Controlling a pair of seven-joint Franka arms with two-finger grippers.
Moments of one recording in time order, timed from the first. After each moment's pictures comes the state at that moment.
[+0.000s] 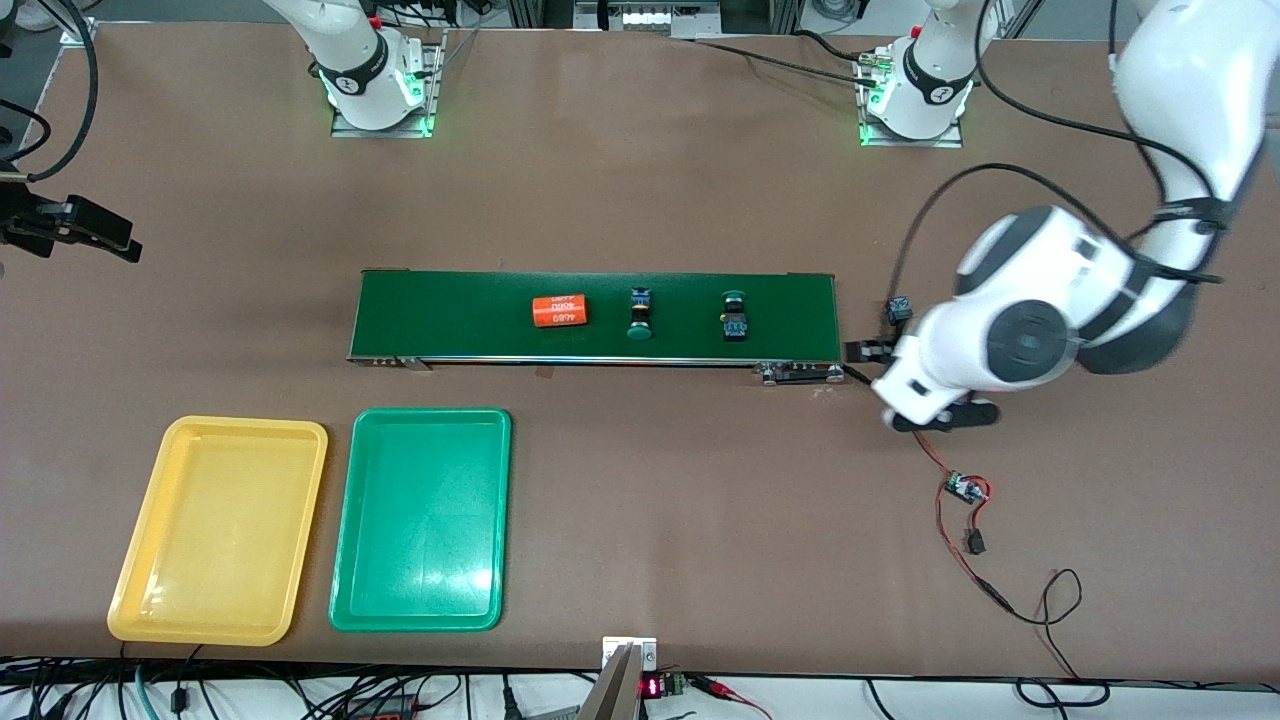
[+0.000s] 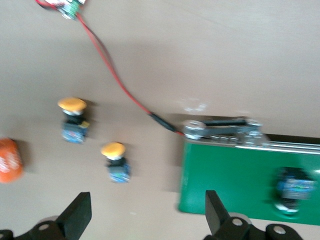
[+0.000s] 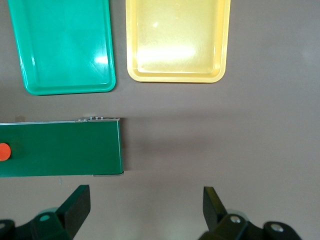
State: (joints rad) left arm 0.53 0.75 -1.03 -1.46 0.51 1.54 -0.59; right arm 0.02 0.06 -0.08 -1.55 -0.02 1.56 -0.03
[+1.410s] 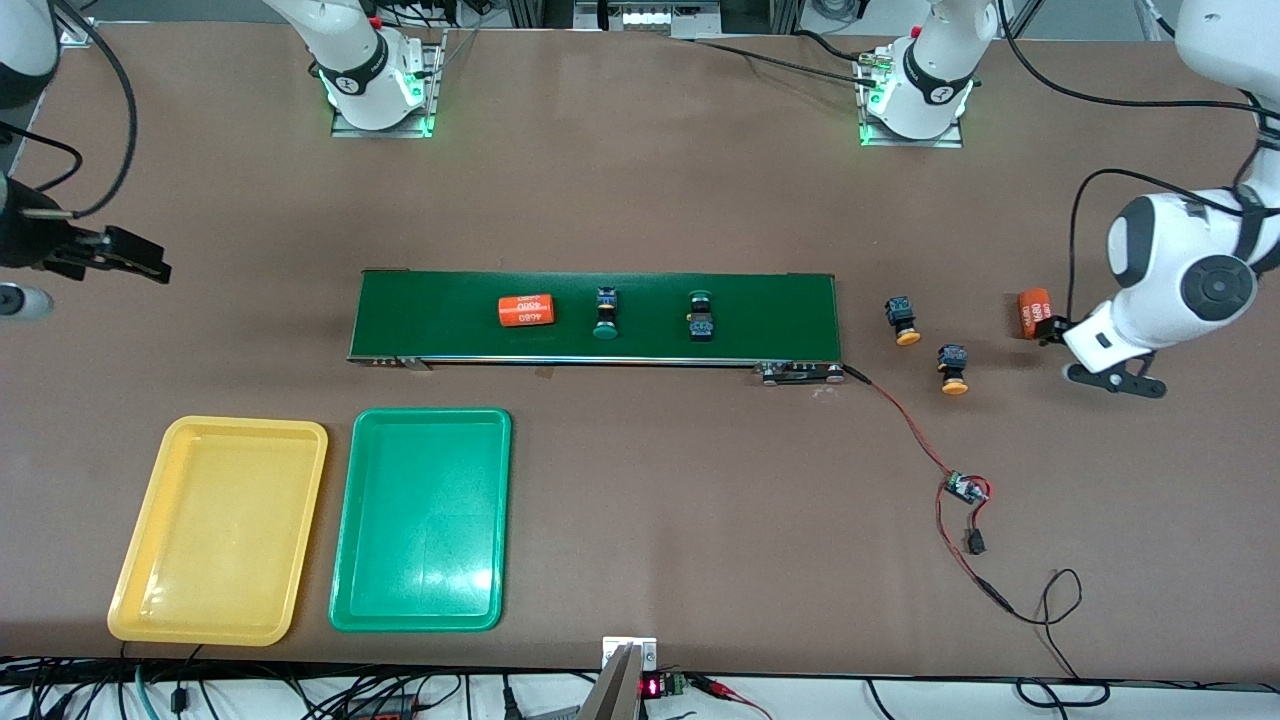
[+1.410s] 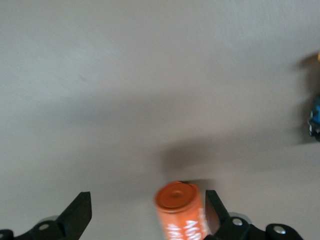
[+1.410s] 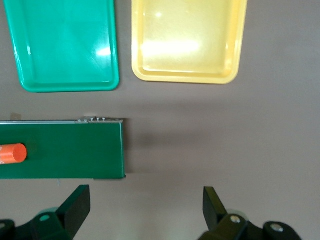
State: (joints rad) left arm 0.32 0.35 -0.06 -2.21 0.30 2.41 0.25; right arm 0.05 0.14 -0.08 -1.55 -0.02 1.60 -0.03
